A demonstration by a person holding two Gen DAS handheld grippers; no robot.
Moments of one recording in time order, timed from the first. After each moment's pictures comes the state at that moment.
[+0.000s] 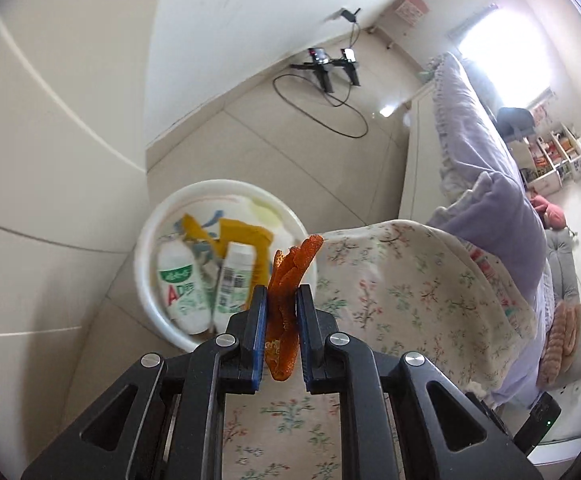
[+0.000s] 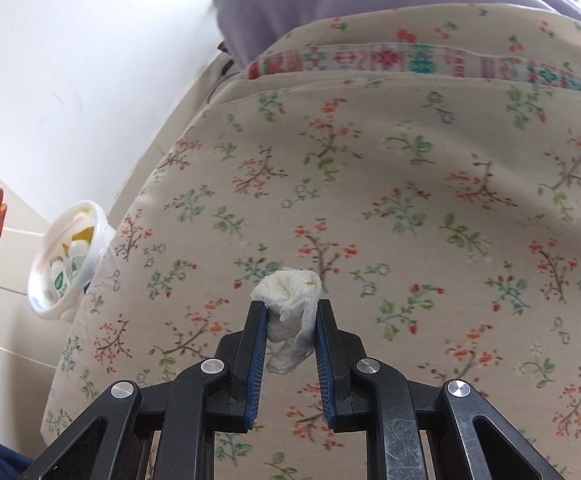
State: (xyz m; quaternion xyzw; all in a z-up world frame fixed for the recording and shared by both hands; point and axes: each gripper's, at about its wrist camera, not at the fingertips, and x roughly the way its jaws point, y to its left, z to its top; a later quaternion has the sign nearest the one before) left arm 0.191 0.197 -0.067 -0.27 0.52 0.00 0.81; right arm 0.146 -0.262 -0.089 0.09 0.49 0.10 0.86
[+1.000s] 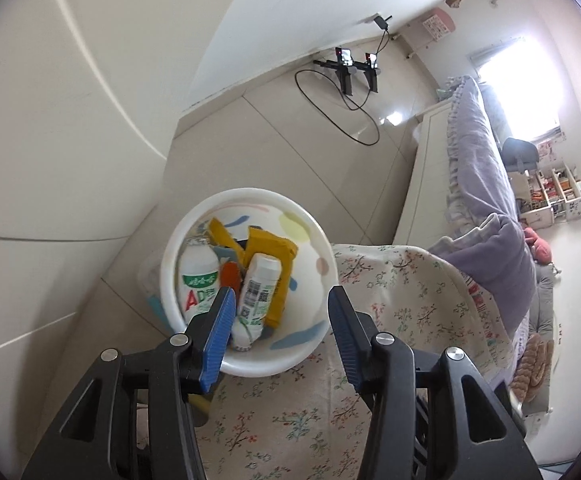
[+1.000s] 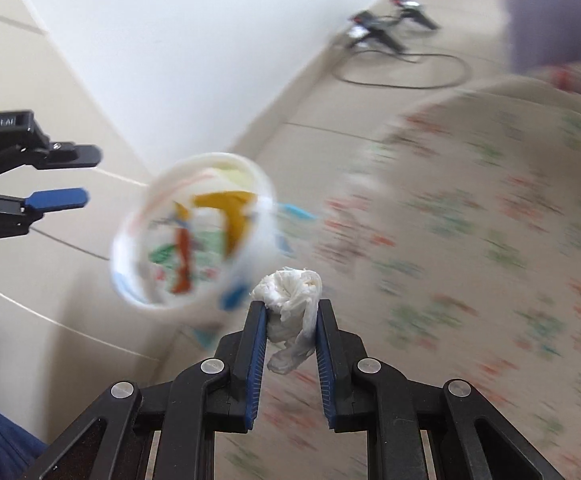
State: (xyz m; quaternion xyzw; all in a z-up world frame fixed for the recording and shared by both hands) left arm 0.204 0.247 -0.083 -0.34 0.53 0.01 0.78; right arm 0.180 -0.064 -0.111 0.03 0.49 0.24 0.84
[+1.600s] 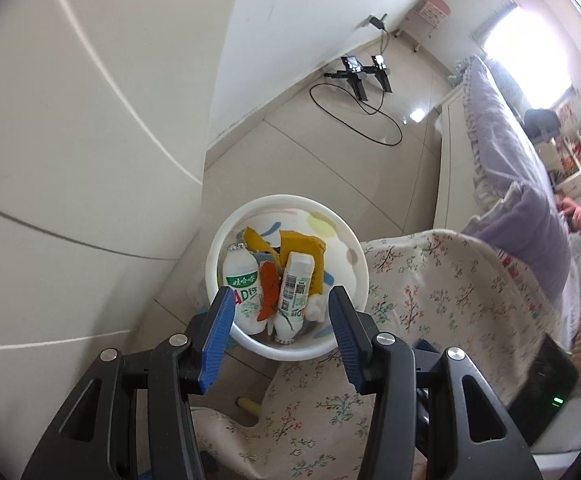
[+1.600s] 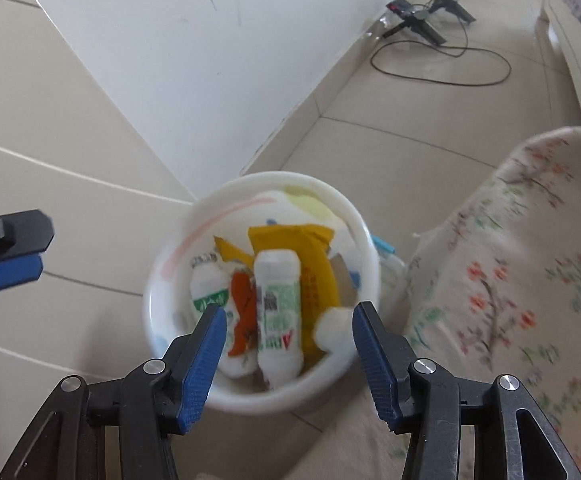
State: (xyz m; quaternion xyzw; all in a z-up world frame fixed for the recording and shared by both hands) left arm 0.176 0.219 -0.052 -0.22 0.52 0.05 0.82; right arm 0.221 0.014 -0.122 0.03 0.51 0.24 0.83
